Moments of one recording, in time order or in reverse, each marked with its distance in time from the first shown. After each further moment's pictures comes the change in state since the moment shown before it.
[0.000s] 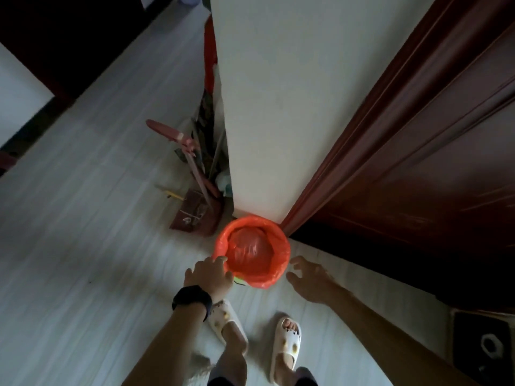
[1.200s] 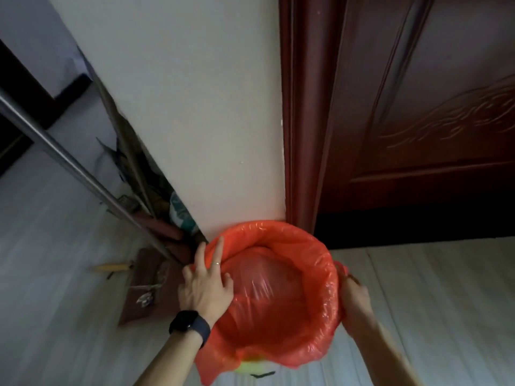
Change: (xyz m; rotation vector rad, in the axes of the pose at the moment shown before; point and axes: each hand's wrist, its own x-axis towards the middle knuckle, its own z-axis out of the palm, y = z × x) left_hand 0.370 -0.065 0.223 0.282 0.618 0.297; right_hand 0.358 0.167 0.272 1.590 0.735 0.284
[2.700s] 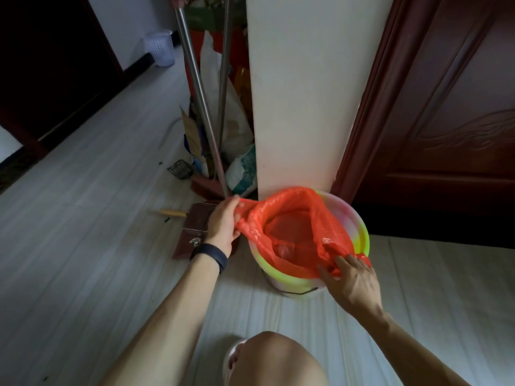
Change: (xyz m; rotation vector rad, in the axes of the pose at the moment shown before) left_hand -0.050 -0.070 -0.097 -1.624 -0.081 -0.517; right_hand -0.126 0.042 0.004 -1.246 0.044 -1.035
